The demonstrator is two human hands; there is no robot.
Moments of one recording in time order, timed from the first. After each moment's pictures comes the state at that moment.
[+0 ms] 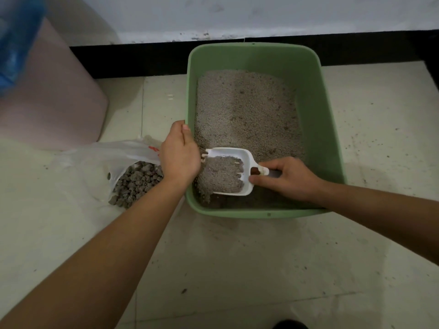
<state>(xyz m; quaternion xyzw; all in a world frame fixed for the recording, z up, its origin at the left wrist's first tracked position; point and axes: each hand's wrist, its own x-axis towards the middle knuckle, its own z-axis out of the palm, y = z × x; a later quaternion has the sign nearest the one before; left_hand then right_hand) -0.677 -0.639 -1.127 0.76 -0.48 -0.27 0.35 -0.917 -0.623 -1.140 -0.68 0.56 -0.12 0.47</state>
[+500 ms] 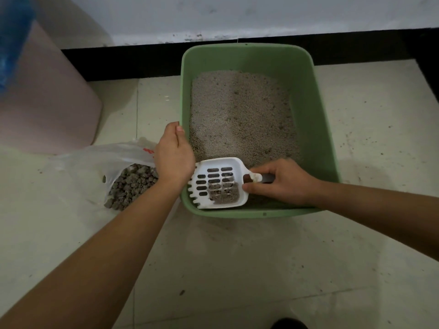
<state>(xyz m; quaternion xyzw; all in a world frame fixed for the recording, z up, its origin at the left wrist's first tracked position) -0.676 -0.640 -1.130 0.76 -0.48 -0.27 0.36 -0.916 -0.619 -1.129 -0.73 0.51 -0.08 0.44</state>
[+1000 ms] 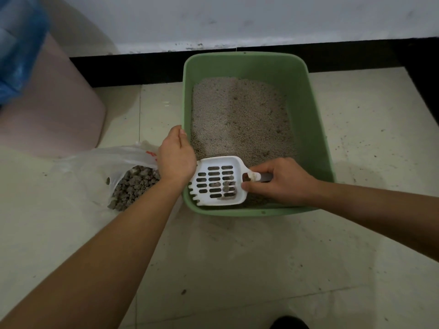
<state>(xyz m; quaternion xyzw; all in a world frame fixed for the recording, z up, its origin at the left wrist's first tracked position) -0.676 -0.639 -1.127 0.75 -0.49 -0.27 0.35 -0.911 -0.616 -1.116 -0.76 0.54 -0.08 0.36</state>
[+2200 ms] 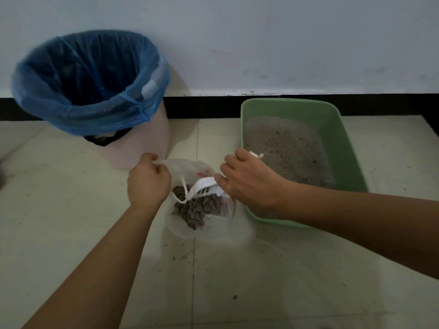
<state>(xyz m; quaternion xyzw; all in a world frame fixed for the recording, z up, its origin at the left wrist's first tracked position) -0.497 -0.573 -1.070 0.82 -0.46 -0.15 0.30 -0.724 -0.603 -1.029 -0.94 0.20 0.09 -0.27</state>
